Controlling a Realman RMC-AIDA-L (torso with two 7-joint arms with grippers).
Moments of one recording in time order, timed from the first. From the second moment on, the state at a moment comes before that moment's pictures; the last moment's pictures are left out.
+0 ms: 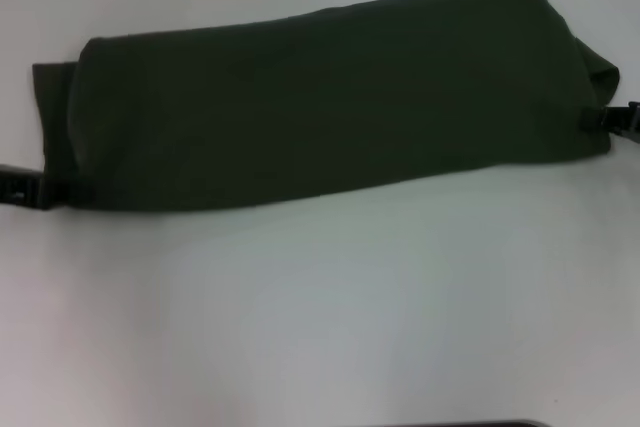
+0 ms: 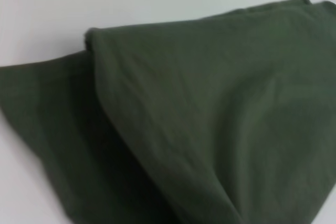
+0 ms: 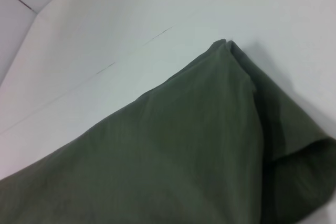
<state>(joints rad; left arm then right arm) -0.50 -2.08 0.54 0.97 2.54 1.62 -2.06 0.43 1.98 -0.41 -0.52 -2.21 -1.25 1.99</state>
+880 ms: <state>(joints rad) -0.46 -2.07 0.49 0.97 2.56 1.71 -1.97 0.25 2.01 -0.25 -0.53 -2.20 -1.46 1.85</state>
